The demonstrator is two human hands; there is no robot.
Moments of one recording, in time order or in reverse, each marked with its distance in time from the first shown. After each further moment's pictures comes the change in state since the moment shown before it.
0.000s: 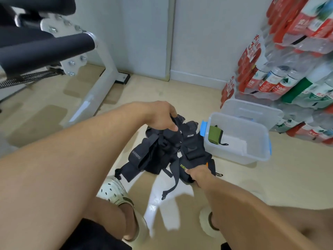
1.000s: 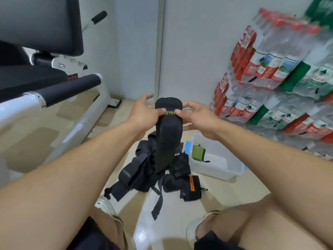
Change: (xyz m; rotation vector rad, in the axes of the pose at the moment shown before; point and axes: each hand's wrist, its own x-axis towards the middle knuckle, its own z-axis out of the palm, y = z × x) left_hand -0.039 0.028 -0.019 -1.206 0.594 0.032; right_hand -0.206 -0.120 -0.215 0.508 -0.163 -0.917
